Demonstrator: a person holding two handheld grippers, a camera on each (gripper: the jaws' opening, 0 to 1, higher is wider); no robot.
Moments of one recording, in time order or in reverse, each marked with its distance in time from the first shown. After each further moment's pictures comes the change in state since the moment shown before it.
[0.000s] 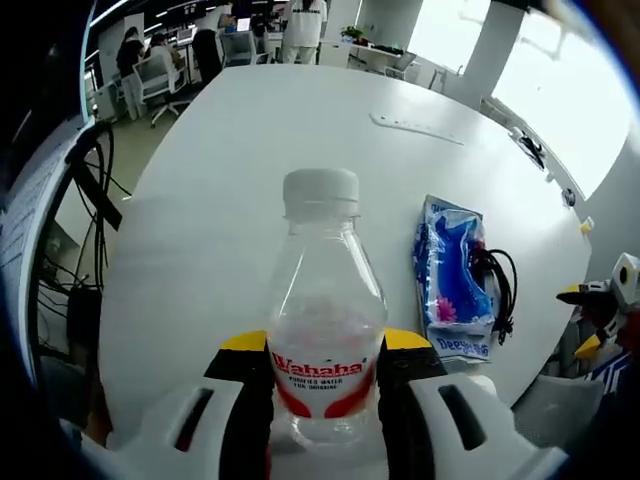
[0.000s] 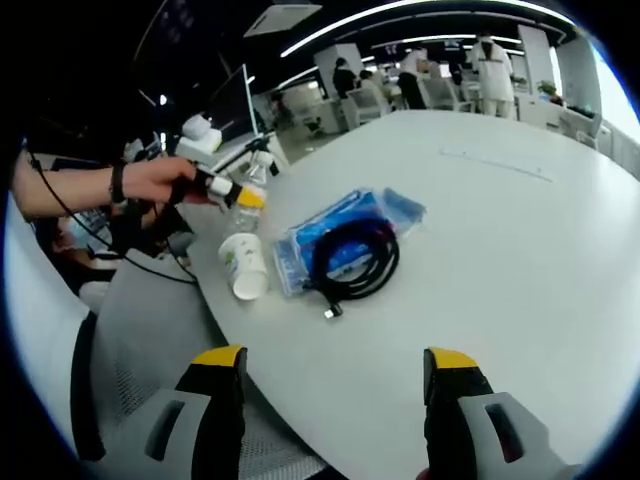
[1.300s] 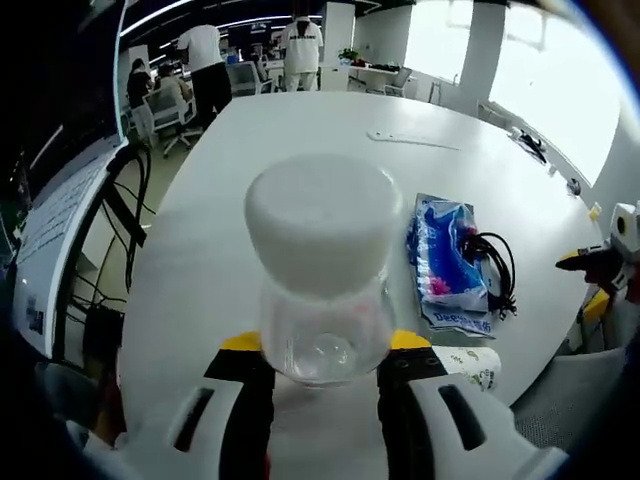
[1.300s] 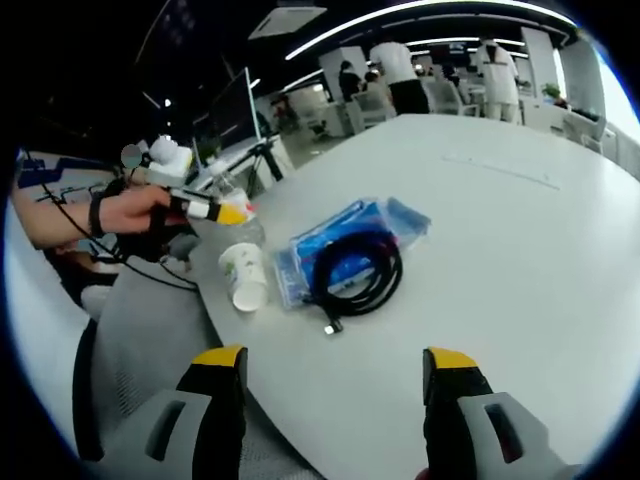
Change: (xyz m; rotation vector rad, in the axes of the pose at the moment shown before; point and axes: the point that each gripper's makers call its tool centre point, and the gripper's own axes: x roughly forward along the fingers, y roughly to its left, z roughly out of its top) left arm -0.032 -0.005 -0.023 0.074 -0.124 0.079; right arm 0.008 -0.003 0.014 -0.012 -0.010 0.020
